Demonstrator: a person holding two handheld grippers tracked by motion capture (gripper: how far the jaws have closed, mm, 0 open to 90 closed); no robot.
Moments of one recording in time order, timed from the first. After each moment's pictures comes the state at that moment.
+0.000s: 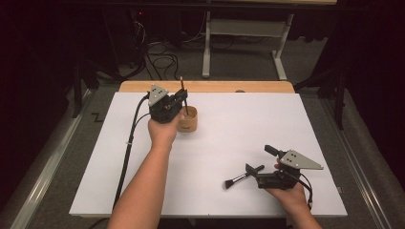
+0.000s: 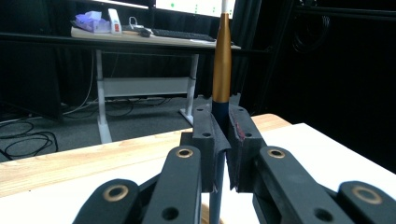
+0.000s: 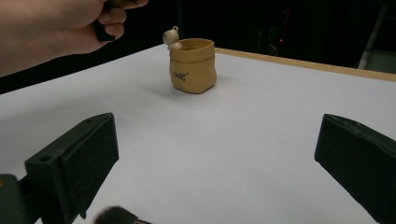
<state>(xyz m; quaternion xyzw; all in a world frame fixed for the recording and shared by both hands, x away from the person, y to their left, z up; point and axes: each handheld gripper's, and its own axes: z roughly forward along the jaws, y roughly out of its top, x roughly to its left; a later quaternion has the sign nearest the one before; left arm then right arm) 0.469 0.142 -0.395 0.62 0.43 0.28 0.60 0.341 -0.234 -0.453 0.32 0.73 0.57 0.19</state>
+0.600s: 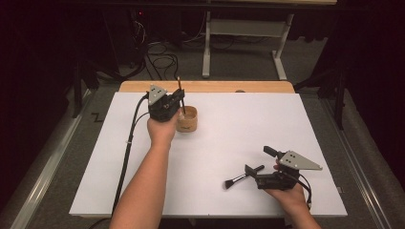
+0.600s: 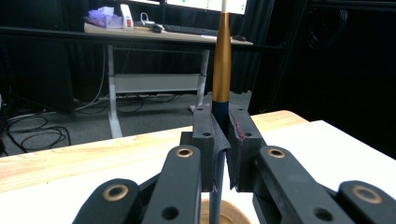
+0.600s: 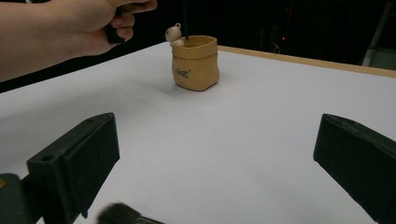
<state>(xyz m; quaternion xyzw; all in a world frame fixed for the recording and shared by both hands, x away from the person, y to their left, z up) 0.480 0.148 -0.406 0.62 0.44 0.28 0.58 0.340 -0.234 -0.455 0.32 0.74 0.57 0.19</state>
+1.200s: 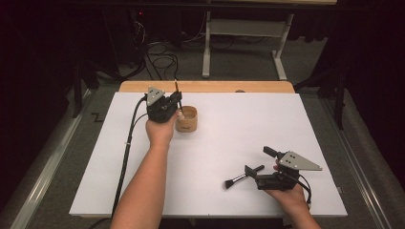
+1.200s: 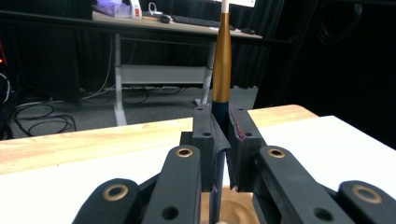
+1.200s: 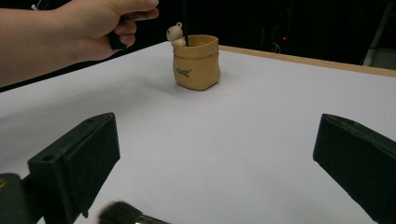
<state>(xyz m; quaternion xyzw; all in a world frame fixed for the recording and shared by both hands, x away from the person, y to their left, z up) 0.484 0.156 -0.418 0.62 0.46 0.28 0.57 0.339 -0.233 -0.456 0.32 0.73 0.57 0.19</state>
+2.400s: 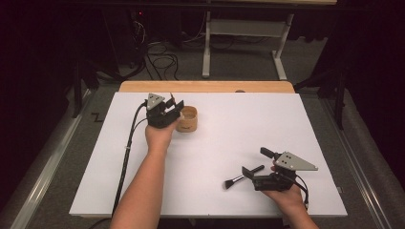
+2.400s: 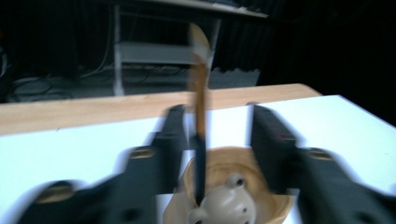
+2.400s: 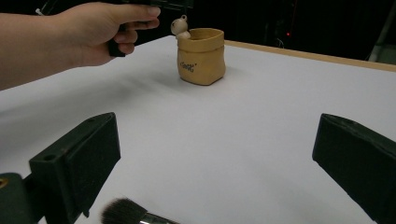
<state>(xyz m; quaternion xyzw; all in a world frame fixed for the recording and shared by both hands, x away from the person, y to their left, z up) 0.482 0.159 -0.438 0.63 0.49 0.26 0.54 0.339 -0.227 -0.459 0.32 0.74 0.56 0.18</state>
